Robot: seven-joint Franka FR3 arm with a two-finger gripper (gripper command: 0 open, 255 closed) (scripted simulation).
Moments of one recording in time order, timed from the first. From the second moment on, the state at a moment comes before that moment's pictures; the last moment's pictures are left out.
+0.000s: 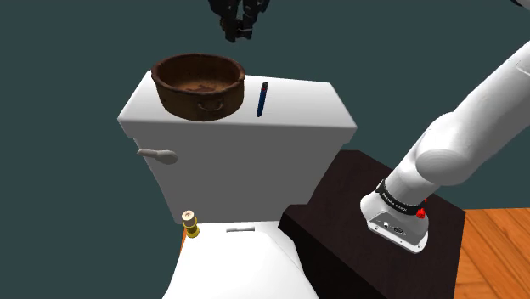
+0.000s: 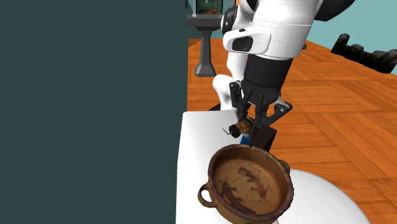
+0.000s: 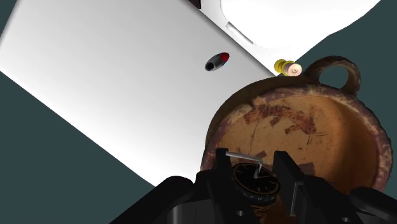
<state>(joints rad) -0.01 -0.11 0.62 -1.56 0.00 1.51 0.72</state>
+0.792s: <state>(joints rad) 0.06 0.13 0.70 -1.42 -0.15 1.56 0.87</state>
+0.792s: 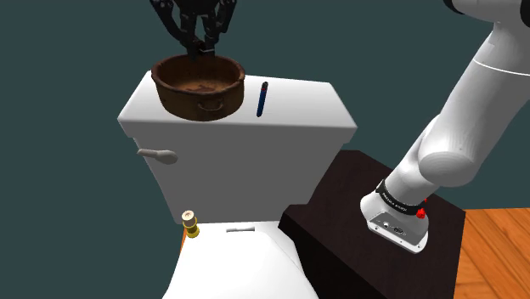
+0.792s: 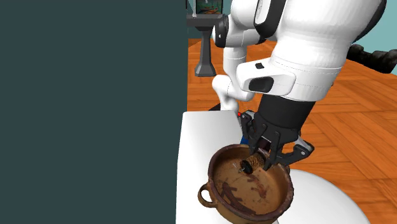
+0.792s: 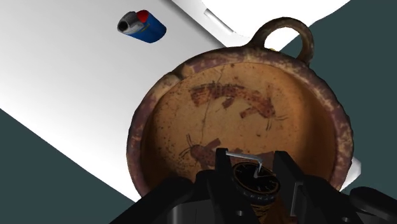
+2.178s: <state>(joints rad) 0.06 0.13 0.70 -1.47 -0.15 1.60 0.88</state>
